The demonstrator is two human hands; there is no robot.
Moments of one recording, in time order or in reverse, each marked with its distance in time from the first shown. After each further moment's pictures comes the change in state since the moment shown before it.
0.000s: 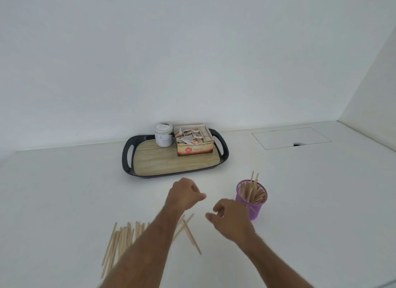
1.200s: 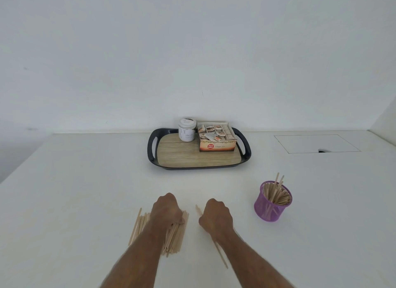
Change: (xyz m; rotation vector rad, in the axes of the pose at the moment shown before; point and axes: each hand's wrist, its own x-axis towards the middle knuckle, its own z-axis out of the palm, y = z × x) left_hand -0.032 -0.097 -0.039 0.269 -0.104 -0.359; right_hand 0.015 -0.069 0.087 -0.299 -0.243 0.141
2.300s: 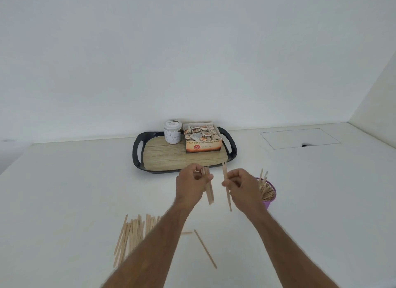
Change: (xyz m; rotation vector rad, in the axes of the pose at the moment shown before) left_hand -0.023 0.102 0.003 -0.976 0.192 0.432; right_hand -0.002 0.072 -0.095 0.756 0.374 -0.164
